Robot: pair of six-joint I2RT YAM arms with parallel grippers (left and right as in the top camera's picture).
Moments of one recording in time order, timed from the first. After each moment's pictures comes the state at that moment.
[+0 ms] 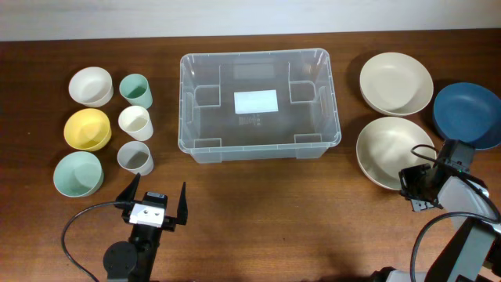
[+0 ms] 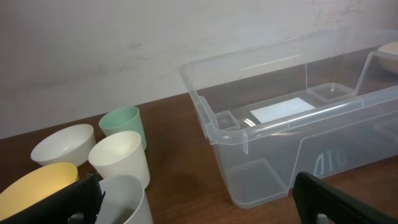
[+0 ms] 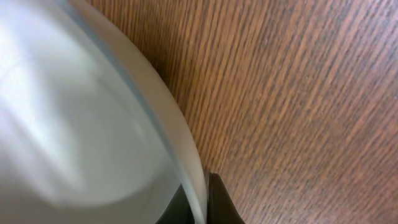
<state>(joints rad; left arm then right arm) -0.02 0.01 0.01 -0.06 0.15 0.18 -0.52 1.53 0.73 -0.50 -0.10 0.87</state>
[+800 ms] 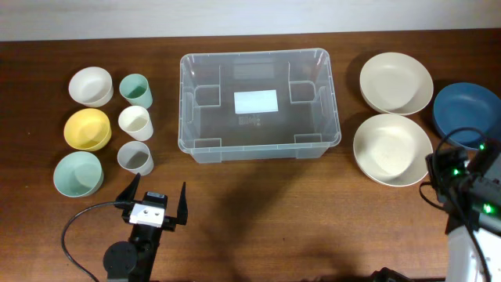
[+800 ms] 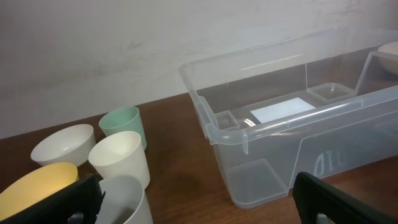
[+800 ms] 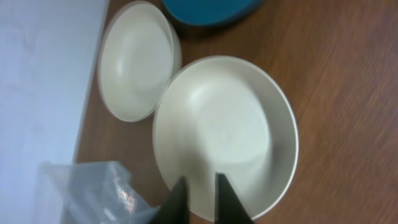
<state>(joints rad) -0.02 0.01 0.01 -0.06 0.15 0.18 -0.52 0.99 0.86 -0.68 -0.15 0.86</state>
